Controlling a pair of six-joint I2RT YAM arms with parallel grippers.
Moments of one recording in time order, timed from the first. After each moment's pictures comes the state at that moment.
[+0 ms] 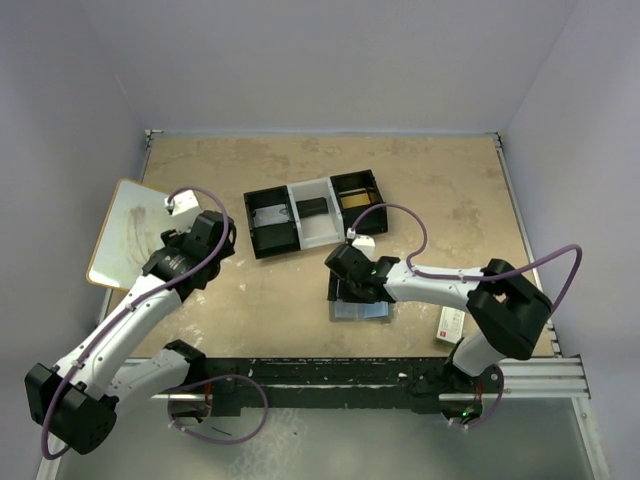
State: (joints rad) left arm -0.48 0.97 0.87 -0.77 -0.72 -0.72; right arm 0.94 1.56 0.83 -0.39 0.29 0.93
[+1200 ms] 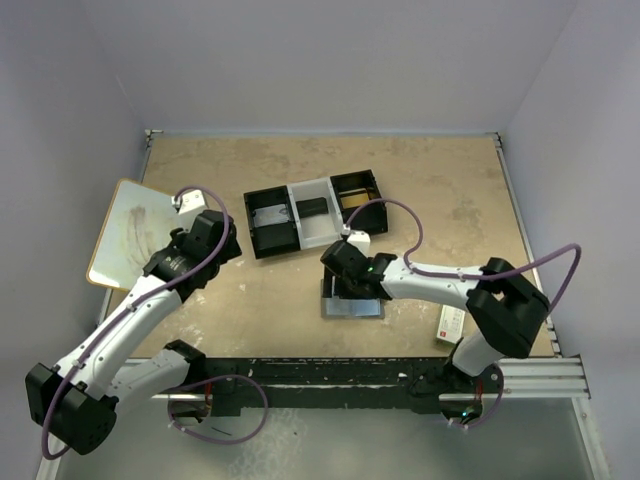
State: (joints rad) left arm -0.48 0.97 0.85 -0.71 -0.59 -0.69; right arm 0.95 1.55 0.88 -0.41 0.31 0.90
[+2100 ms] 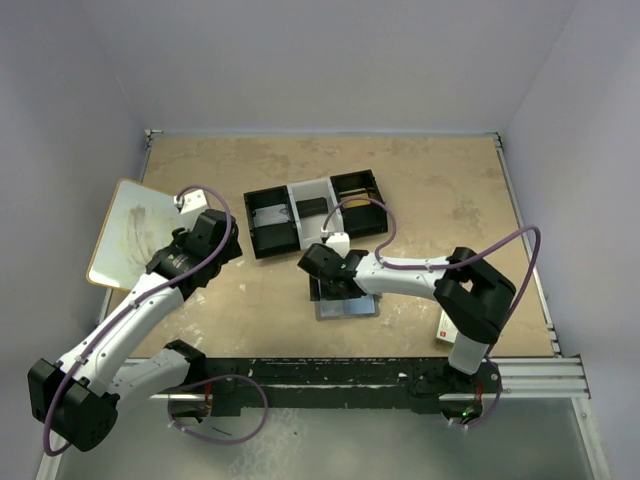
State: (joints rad) left arm -0.48 0.99 0.85 -0.71 -0.59 -0.69; right arm 1.02 1.74 1.05 -0.53 0.38 0.88
